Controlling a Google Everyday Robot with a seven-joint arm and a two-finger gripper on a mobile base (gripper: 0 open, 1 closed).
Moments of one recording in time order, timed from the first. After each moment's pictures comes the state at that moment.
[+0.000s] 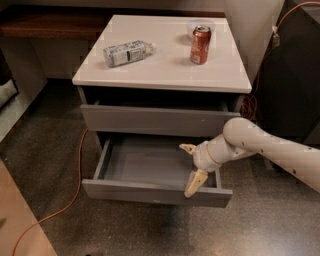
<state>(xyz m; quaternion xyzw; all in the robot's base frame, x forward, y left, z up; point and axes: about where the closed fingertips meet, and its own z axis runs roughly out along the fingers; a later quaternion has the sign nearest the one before) 0.568 -0.106 0.571 -0.68 0.65 0.19 0.28</state>
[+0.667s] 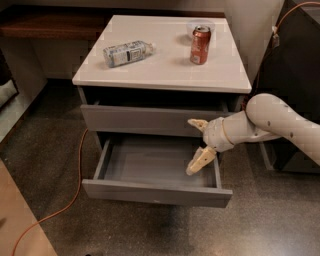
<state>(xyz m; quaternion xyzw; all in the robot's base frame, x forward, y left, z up) 0.581 -0.113 0.688 -0.62 0.67 0.21 0.35</state>
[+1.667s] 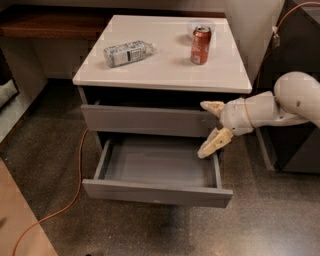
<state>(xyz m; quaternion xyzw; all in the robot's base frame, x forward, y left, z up) 0.582 -0.141 0.766 -0.59 0.67 0.25 0.39</state>
